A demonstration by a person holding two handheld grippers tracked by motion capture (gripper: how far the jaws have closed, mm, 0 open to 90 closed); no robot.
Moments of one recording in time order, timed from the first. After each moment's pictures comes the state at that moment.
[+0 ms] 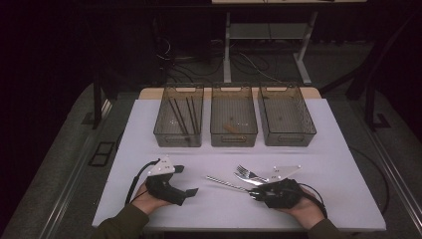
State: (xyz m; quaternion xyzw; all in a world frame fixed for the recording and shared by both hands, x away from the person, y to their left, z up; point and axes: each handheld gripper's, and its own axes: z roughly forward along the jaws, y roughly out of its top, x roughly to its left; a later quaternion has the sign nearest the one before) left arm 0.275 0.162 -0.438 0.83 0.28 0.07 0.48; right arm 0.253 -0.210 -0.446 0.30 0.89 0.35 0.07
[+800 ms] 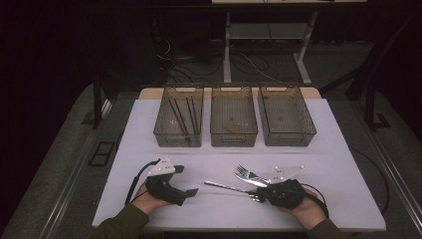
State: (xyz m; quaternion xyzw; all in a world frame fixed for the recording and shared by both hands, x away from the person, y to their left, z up) left arm 0.275 0.162 -0.438 0.83 0.28 0.07 0.48; right arm 0.249 -0.213 -0.437 0.29 0.88 0.36 0.07
